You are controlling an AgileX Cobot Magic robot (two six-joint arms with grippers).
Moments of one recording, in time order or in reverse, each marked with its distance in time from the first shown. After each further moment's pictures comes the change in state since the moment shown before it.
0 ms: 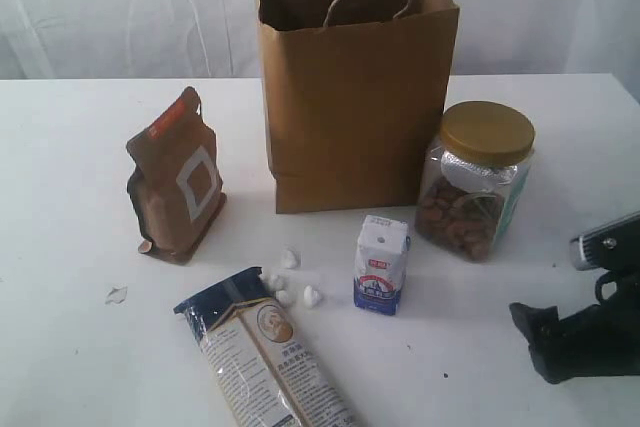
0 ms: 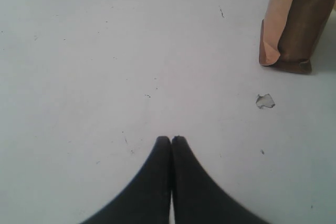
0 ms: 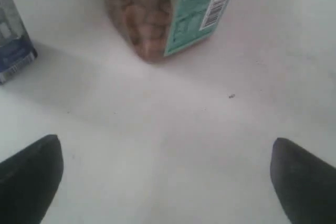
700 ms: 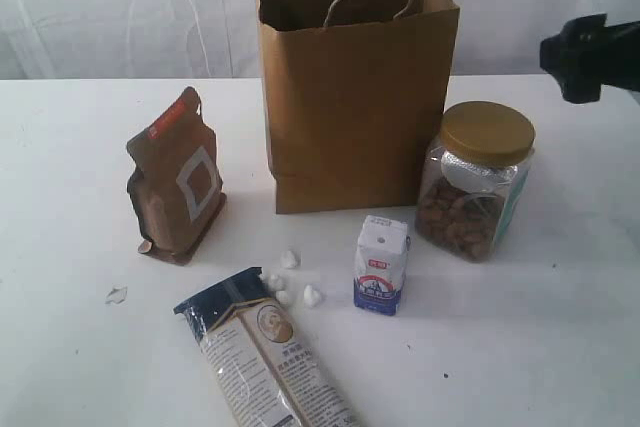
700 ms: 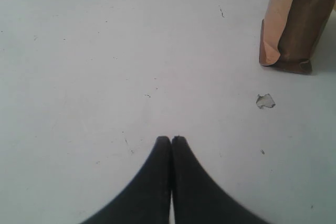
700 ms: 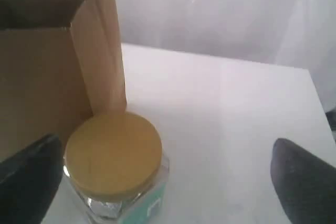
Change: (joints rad) left arm 0.000 0.000 0.000 0.000 0.000 0.000; right arm -0.082 -0.003 -0.641 -0.258 0.417 0.350
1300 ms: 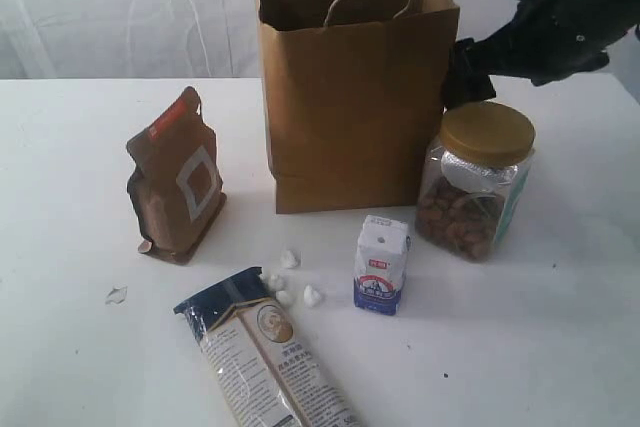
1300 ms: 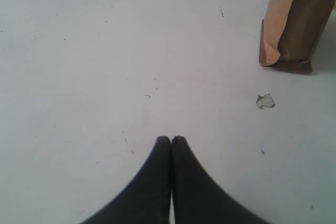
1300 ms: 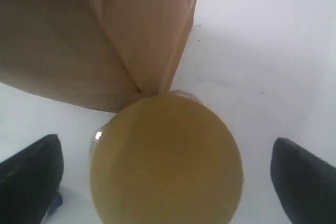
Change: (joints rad) left arm 0.000 0.000 0.000 0.000 0.000 0.000; right arm 0.002 0.574 -0.566 0.332 0.533 -0.413
